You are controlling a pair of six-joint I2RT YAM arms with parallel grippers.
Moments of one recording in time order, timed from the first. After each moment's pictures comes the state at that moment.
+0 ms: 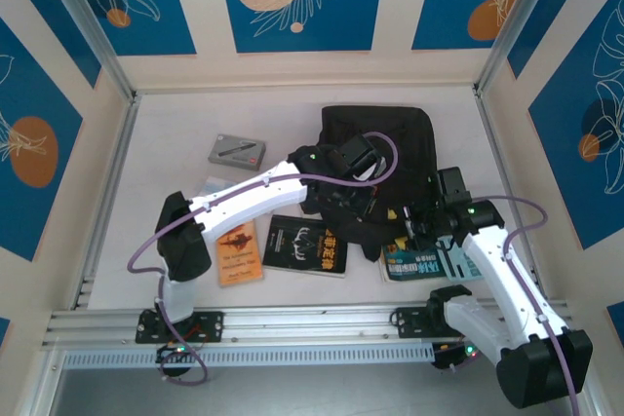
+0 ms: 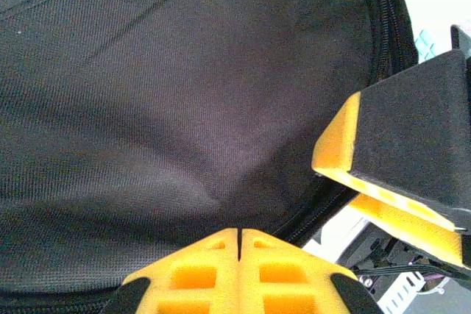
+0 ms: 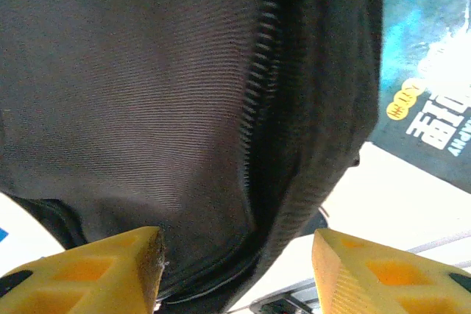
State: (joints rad) left arm -1.05 1.92 1.84 -0.93 0.12 -0.49; right arm 0.20 0.90 0.76 -1.01 -0.39 1.47
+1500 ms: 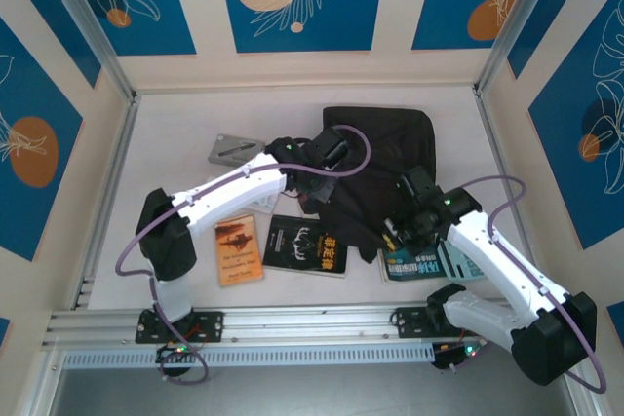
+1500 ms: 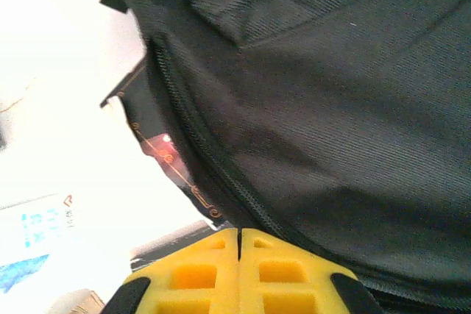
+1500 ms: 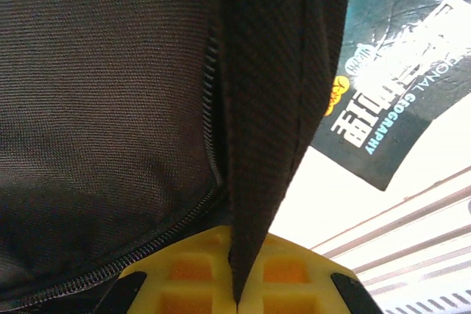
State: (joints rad) left arm -0.91 1.84 1.70 -1.00 -0.21 -0.31; right arm 0.45 1.02 0.85 -1.13 -0.19 1.44
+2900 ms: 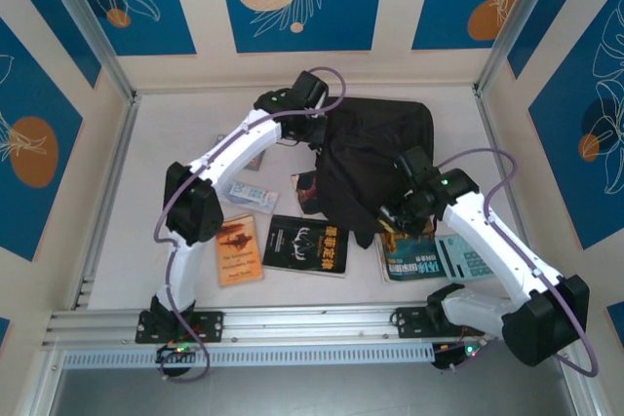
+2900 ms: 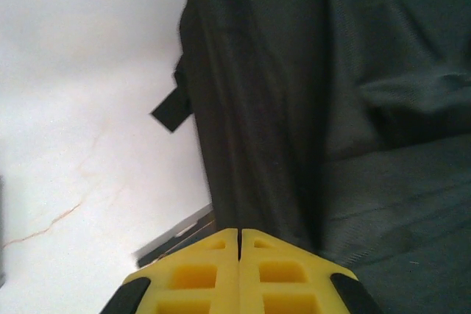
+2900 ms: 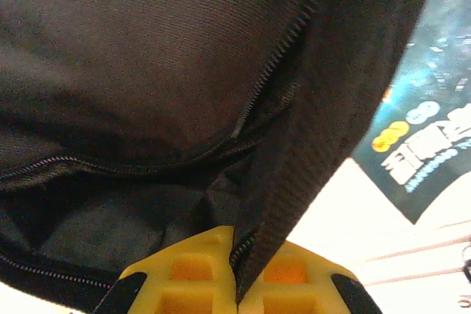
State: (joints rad) left arm -0.64 2.14 2.12 -0.93 0.00 -0.36; right arm 0.42 1.15 1.02 -1.13 -0.22 1.18
